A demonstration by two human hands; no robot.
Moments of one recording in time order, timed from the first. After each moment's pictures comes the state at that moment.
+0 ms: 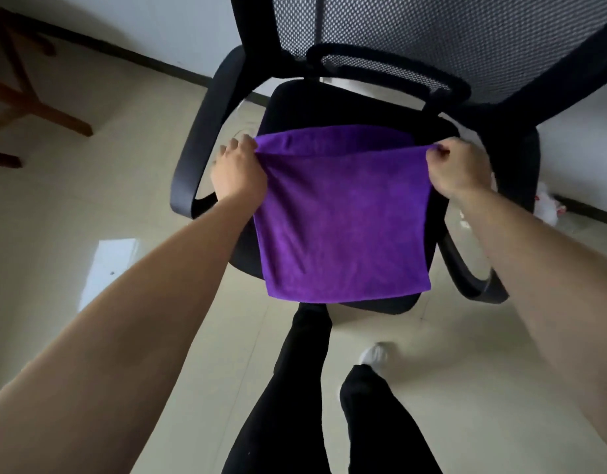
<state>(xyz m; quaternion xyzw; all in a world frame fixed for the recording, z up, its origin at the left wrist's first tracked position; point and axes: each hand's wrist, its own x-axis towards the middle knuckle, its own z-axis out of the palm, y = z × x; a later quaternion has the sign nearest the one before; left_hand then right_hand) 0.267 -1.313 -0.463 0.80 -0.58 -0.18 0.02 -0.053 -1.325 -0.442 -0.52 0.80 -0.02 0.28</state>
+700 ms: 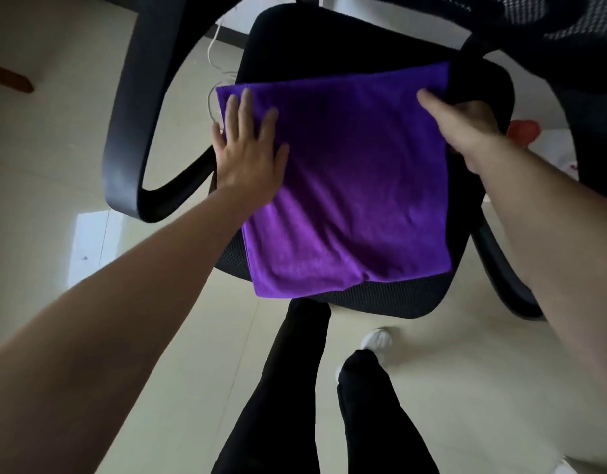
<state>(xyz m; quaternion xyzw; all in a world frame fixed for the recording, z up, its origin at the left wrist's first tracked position) 0.259 -1.314 -0.575 0.68 -0.71 -0.16 -0.07 -0.046 -1.371 -0.555 -0.31 0.83 -0.08 0.46</state>
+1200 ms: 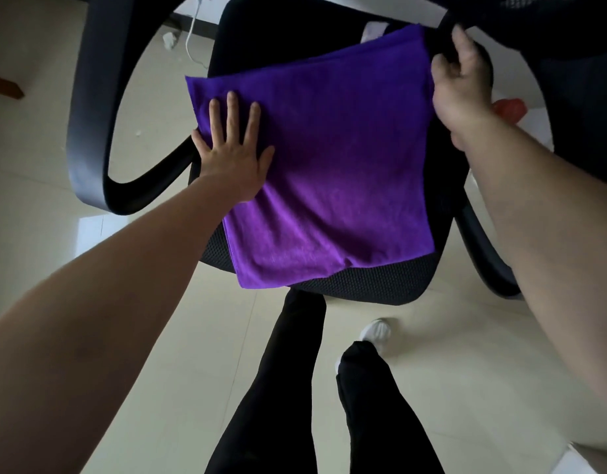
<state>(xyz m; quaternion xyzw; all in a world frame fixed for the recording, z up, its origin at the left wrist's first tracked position) 0.252 -1.306 -0.596 0.65 -0.71 -0.19 -0.17 -0.063 -1.367 -0.550 -0.38 0.78 -0.23 0.45</state>
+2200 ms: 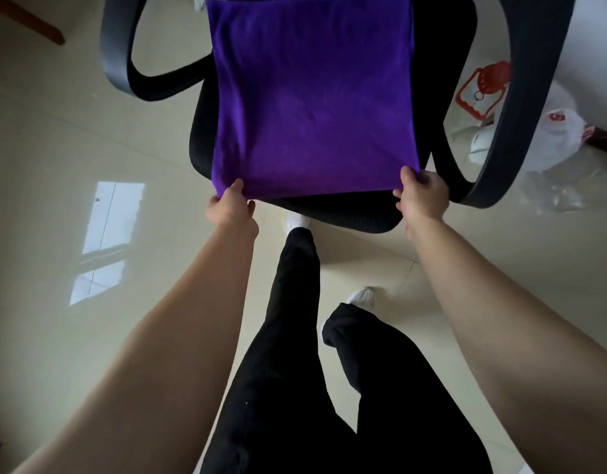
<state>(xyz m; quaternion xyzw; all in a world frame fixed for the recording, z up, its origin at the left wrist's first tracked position) 0.201 -1.105 -0.527 0.78 0.17 -0.42 0.43 -0.065 -1.128 -0.530 -0.17 0.83 -0.23 0.47</state>
